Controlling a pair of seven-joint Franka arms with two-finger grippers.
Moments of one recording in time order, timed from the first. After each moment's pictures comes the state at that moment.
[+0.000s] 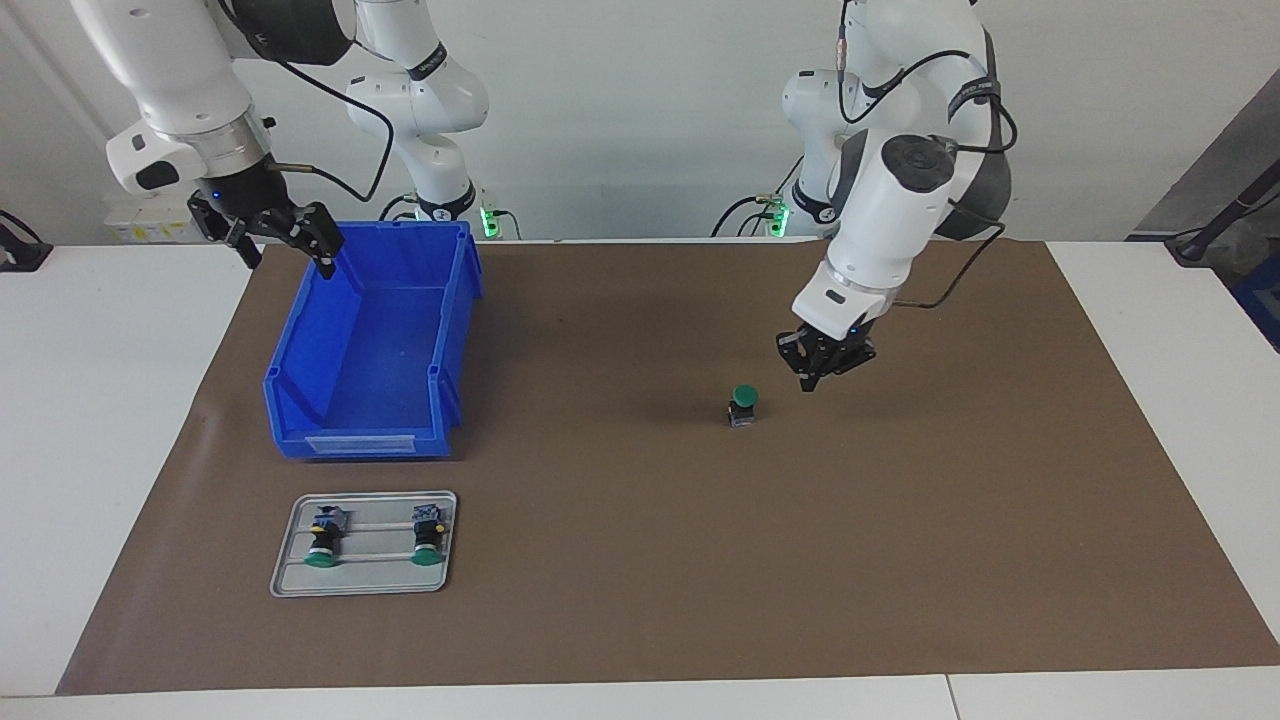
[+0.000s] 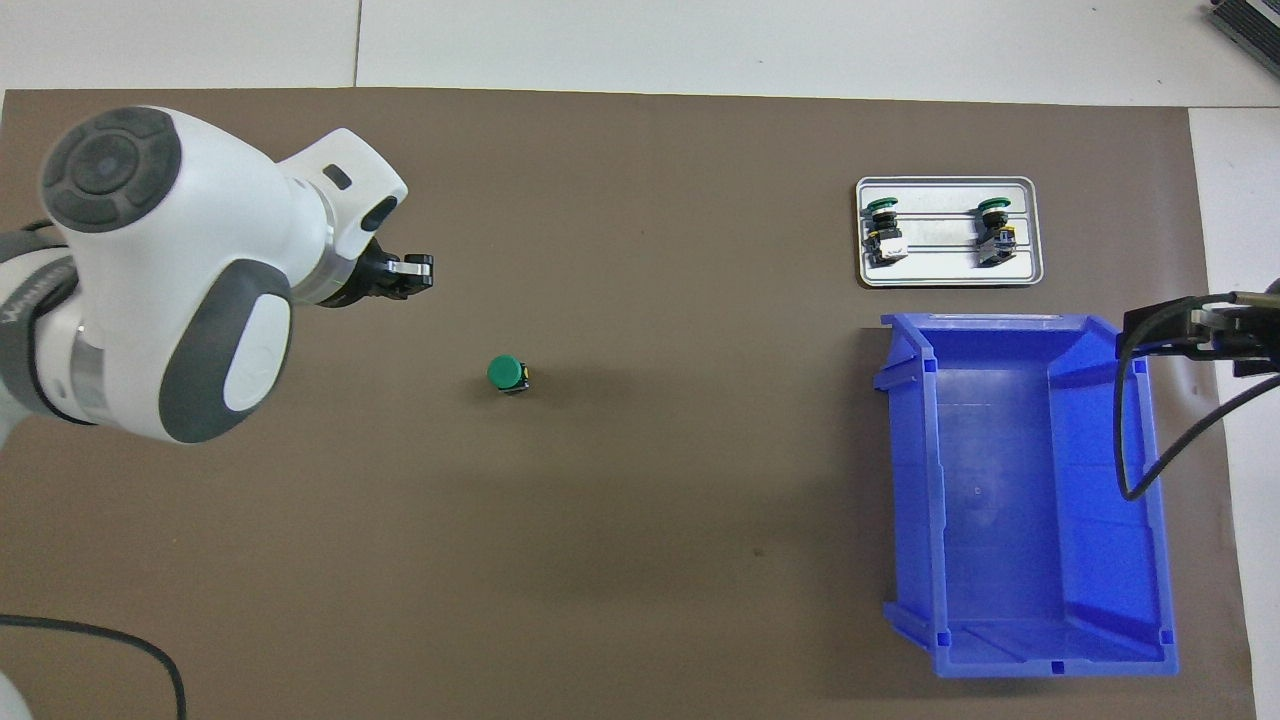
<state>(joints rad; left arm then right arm) -0.21 0.15 -0.02 -1.66 -0.06 1.92 -0.17 0.12 -0.08 -0.08 -1.71 -0.02 1.65 0.18</state>
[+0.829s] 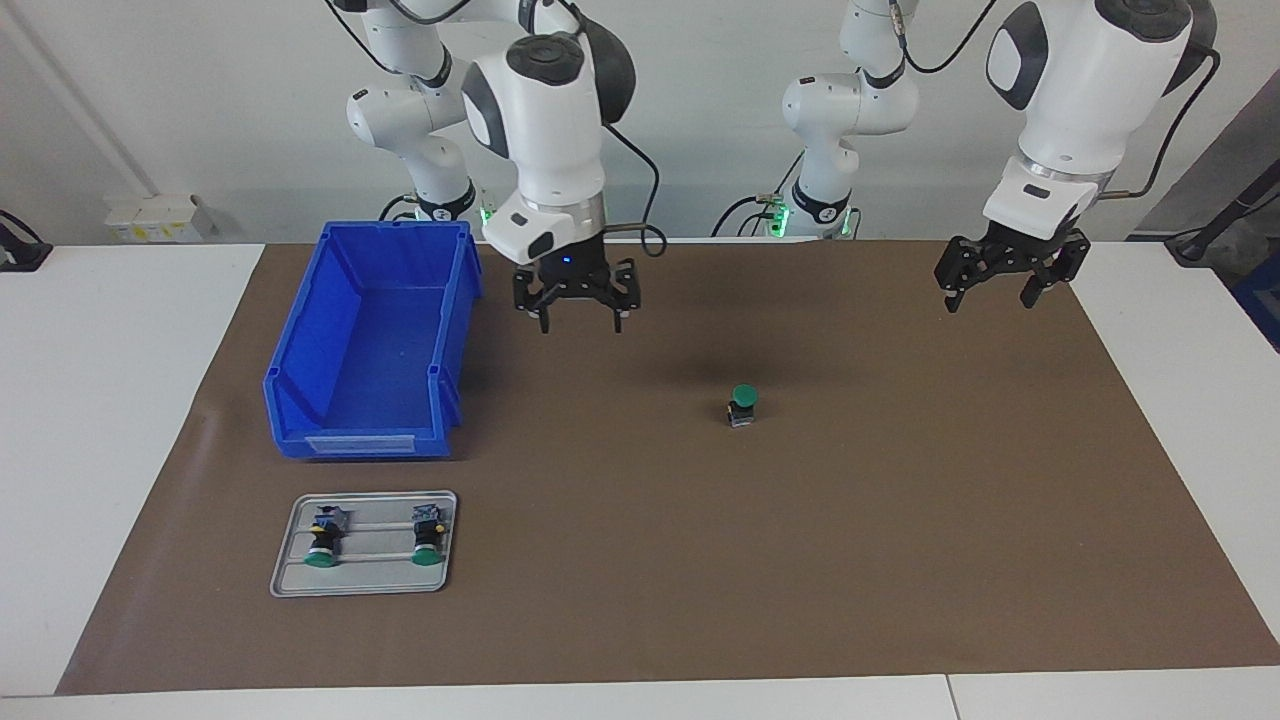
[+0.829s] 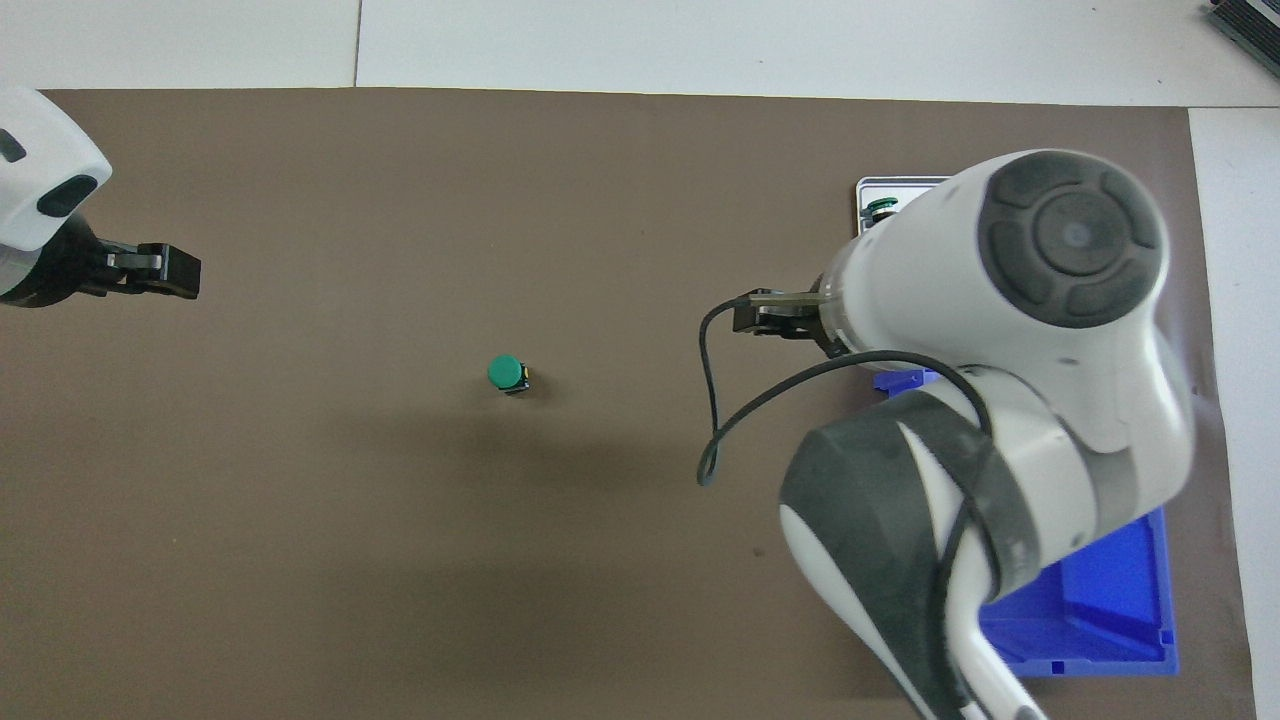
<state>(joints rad) -0.08 0.00 -0.03 -1.64 0.09 1.70 -0.03 0.62 0.25 -0.07 -1.55 -0.01 1.95 0.63</state>
